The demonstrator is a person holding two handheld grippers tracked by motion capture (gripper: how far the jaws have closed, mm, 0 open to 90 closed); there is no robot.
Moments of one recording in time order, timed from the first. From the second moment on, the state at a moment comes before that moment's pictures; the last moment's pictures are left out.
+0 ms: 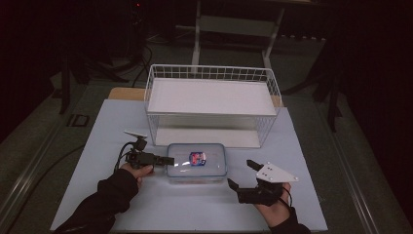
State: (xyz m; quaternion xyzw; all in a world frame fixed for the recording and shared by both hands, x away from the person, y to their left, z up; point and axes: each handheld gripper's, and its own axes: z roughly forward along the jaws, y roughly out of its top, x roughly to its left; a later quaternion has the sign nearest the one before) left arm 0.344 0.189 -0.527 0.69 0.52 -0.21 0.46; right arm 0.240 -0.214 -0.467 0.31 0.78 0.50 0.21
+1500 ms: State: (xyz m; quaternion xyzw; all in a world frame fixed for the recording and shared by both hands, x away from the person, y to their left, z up) left arm 0.304 0.188 -0.513 0.74 0.42 -0.16 0.50; right arm 0.311 -0.215 -0.507 0.41 0.77 0.48 -0.08
